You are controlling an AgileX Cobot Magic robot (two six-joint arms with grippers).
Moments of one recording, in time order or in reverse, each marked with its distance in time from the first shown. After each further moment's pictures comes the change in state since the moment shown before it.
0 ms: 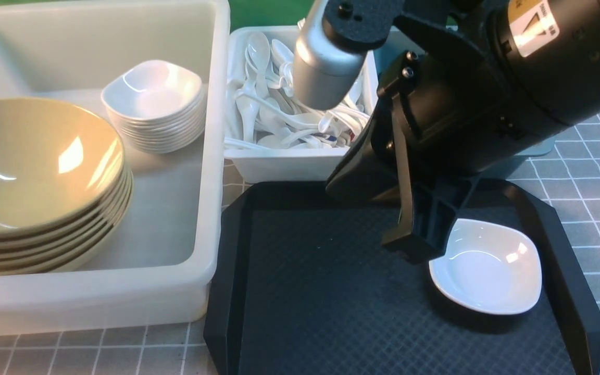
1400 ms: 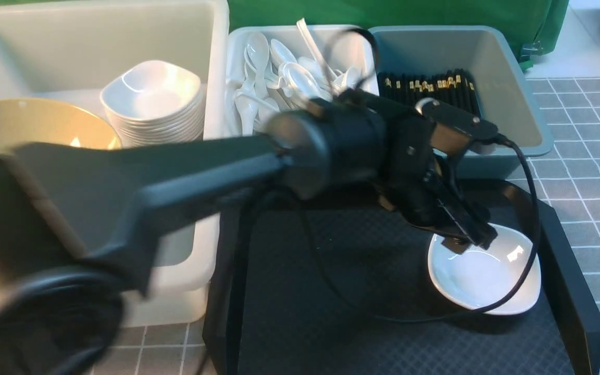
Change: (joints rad) right arm -0.418 -0.594 0.513 -0.161 0.134 0.337; left arm -1.391 0.883 -0.652 0.061 -0.145 -0.247
